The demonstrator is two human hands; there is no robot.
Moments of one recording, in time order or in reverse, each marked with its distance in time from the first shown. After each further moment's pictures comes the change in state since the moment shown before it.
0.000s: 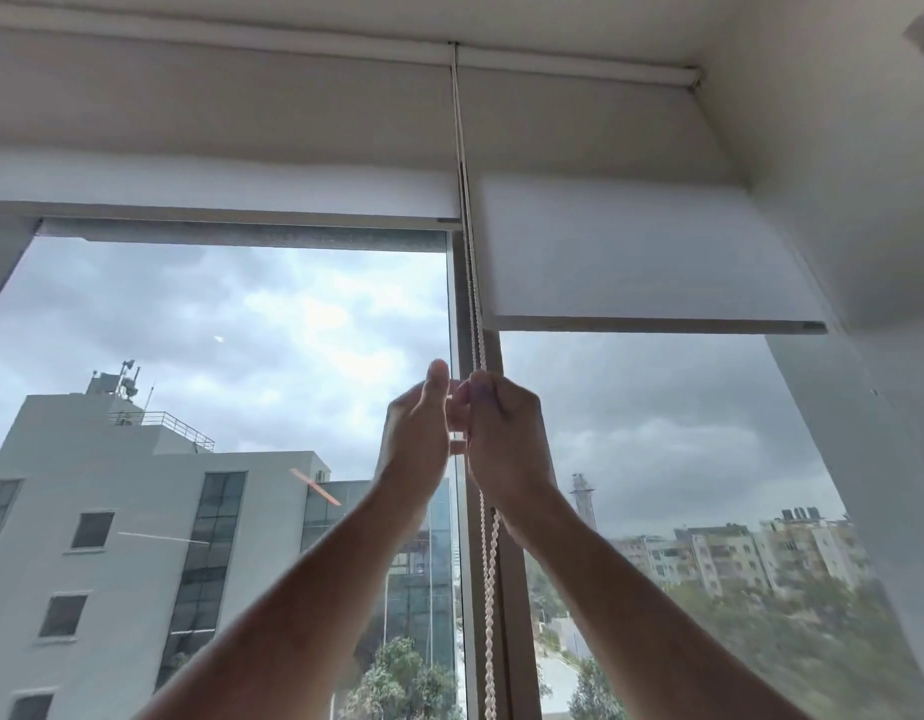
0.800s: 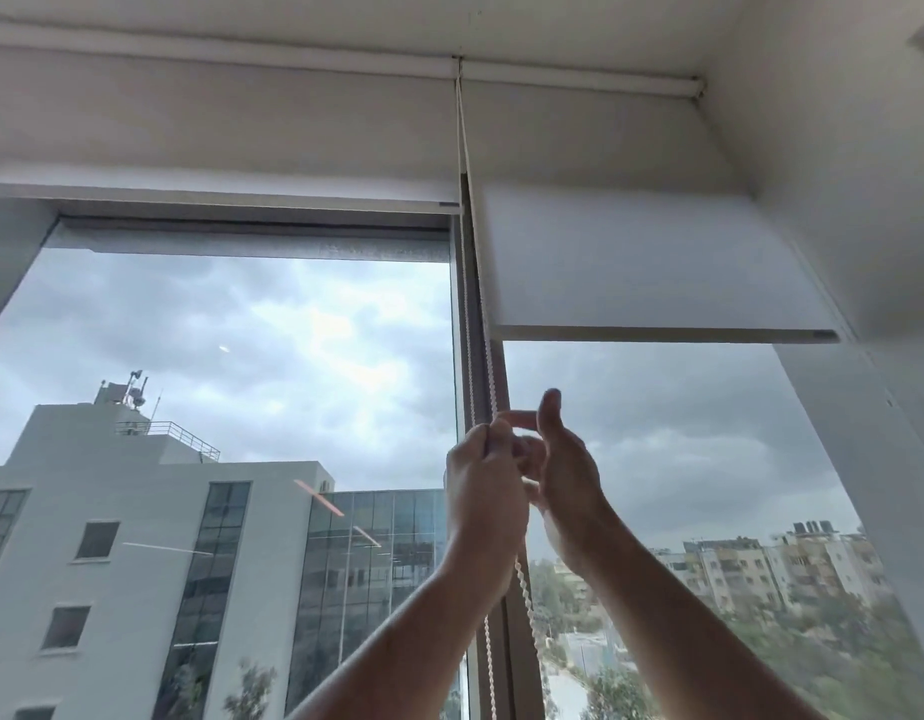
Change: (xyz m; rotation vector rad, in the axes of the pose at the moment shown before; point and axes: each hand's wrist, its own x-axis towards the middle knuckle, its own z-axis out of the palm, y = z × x) left_hand -0.025 -0.027 0.053 -0.030 0.111 -0.049; right_hand 0.003 0.038 -0.043 0.253 -0.109 0.328
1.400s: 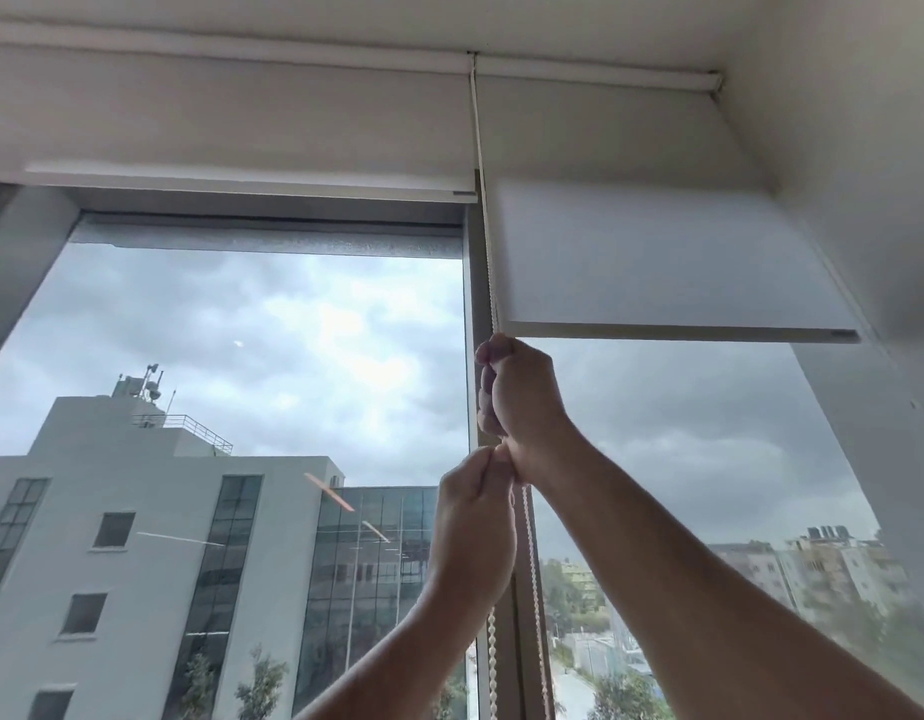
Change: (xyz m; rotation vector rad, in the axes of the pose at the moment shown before) left_hand -0.014 -0.022 -0.035 0.144 -0.072 0.243; right_hand 0.039 -0.042 0.054 0.029 0.076 -0.013
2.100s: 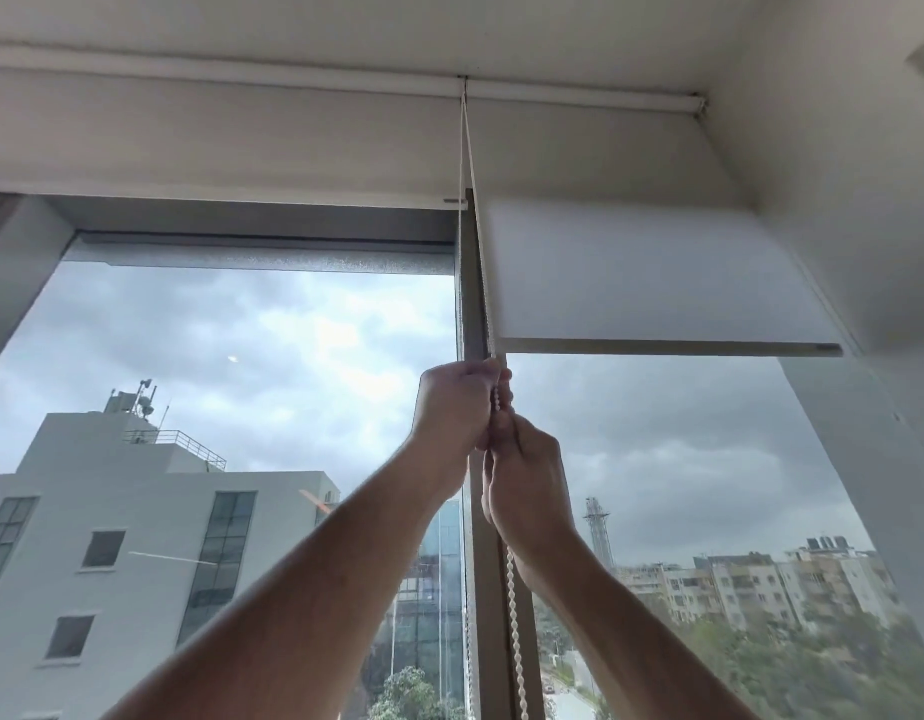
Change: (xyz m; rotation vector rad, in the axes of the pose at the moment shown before) left_hand 0.080 0.077 0.004 -0.161 -0.057 -0.297; right_hand -0.049 0.031 -0.025 -0.305 0.037 -0.354
